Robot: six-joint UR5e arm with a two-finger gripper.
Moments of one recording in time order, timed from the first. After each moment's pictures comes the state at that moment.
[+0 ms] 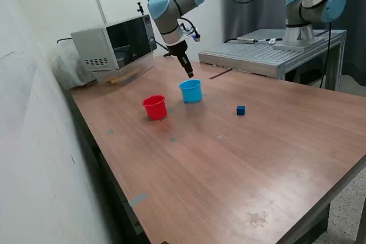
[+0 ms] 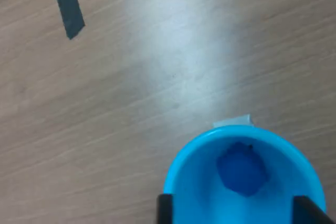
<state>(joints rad) -0.23 -0.90 1.34 -1.74 -1.84 3.31</state>
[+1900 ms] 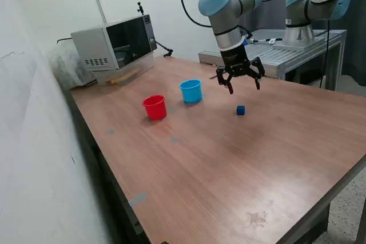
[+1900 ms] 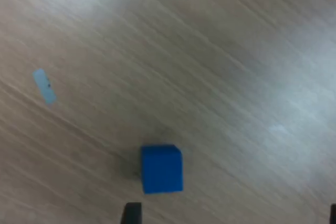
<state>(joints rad) 0.05 -0.98 1.62 -2.07 -1.45 2.60</state>
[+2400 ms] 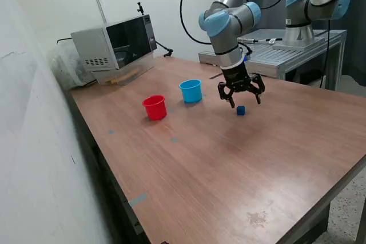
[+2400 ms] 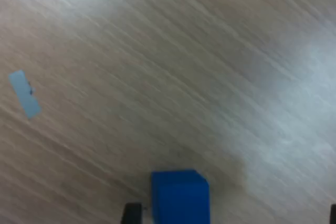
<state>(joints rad) 0.05 -0.89 1.62 -2.12 -1.46 2.59</state>
